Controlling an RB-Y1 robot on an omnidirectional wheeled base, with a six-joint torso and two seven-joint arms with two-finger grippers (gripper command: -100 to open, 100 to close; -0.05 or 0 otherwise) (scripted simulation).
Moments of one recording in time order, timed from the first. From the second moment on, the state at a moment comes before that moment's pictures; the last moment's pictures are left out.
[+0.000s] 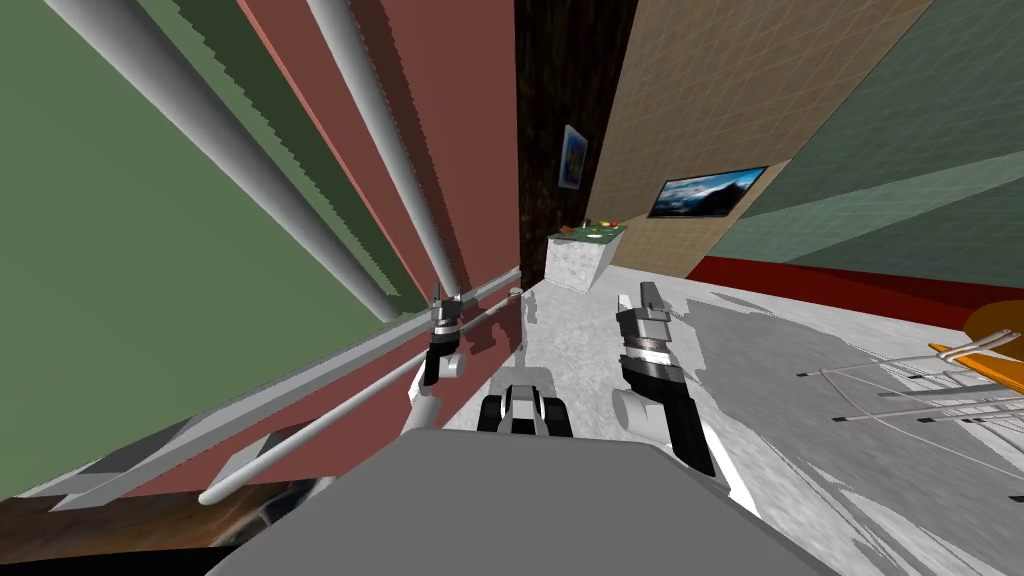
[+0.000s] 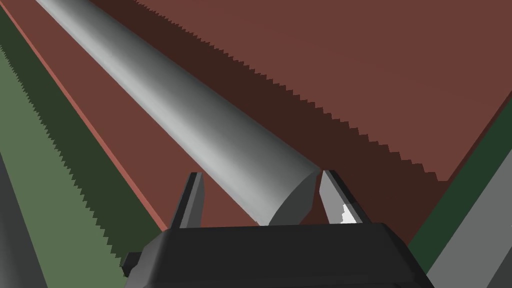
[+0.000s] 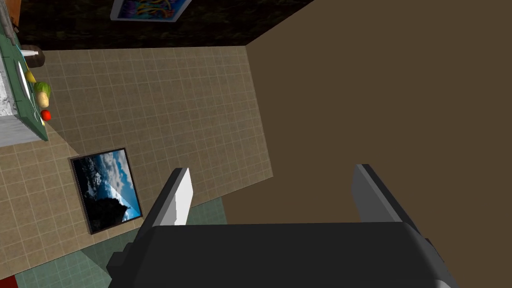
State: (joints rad) left arm 0.13 0.10 0.00 -1.81 0.13 -0.67 0.28; right arm 0.51 0.03 -0.06 -2.30 0.05 -0.38 0.05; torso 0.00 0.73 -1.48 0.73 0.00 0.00
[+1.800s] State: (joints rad) left arm 0.31 -0.03 0.11 -2.00 0.20 -0.61 0.08; right arm 0.51 0.03 -0.06 -2.30 0.05 -0.38 0.05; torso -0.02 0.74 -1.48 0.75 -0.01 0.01
